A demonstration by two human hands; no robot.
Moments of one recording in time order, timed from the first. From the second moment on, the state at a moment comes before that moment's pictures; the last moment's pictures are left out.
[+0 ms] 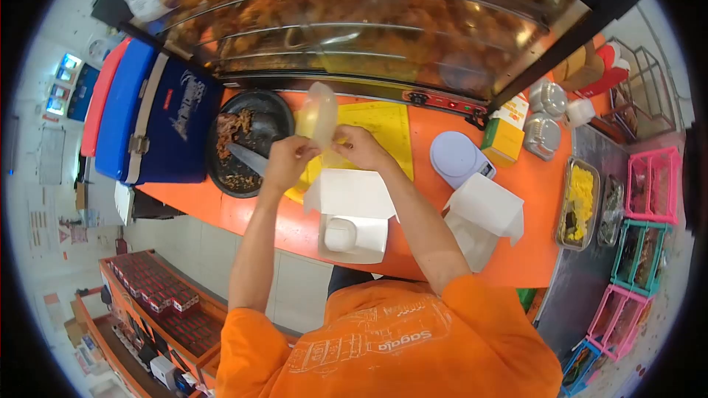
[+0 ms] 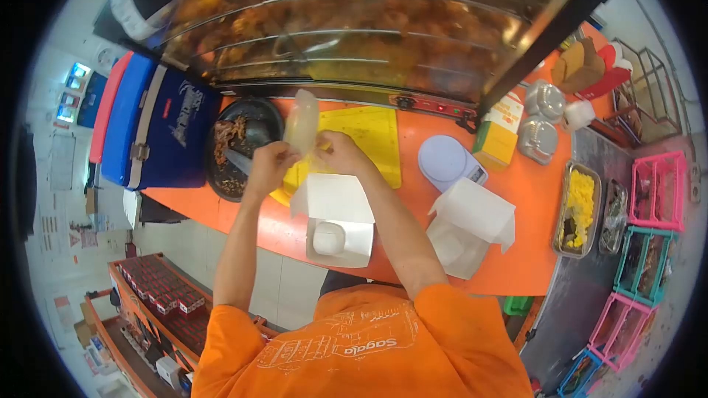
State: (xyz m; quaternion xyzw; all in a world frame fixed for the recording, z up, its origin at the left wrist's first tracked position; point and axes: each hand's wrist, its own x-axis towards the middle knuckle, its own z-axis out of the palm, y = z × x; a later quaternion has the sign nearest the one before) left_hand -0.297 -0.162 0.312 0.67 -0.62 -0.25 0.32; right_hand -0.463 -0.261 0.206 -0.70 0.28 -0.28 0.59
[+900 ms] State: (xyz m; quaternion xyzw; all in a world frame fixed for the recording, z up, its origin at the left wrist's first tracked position) left_hand -0.425 -0.111 0.326 0.54 -0.38 -0.54 0.53; right_hand -0.586 -0.126 0.320 -0.55 0.37 -0.38 0.65
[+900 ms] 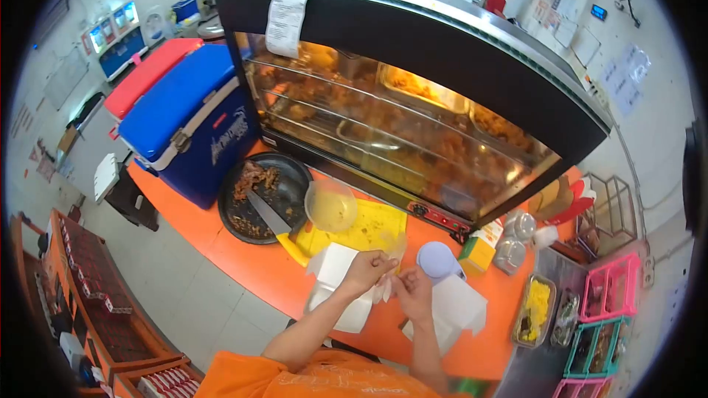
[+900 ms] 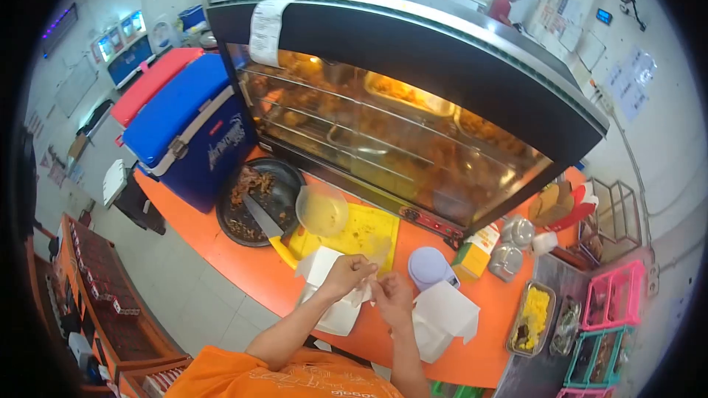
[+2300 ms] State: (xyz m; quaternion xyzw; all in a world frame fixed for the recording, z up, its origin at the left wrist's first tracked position) left_hand -0.121 0.018 0.335 0.39 -0.41 -0.67 0.48; right_hand -0.325 0.004 0.364 -0.68 0.45 -0.24 0.53
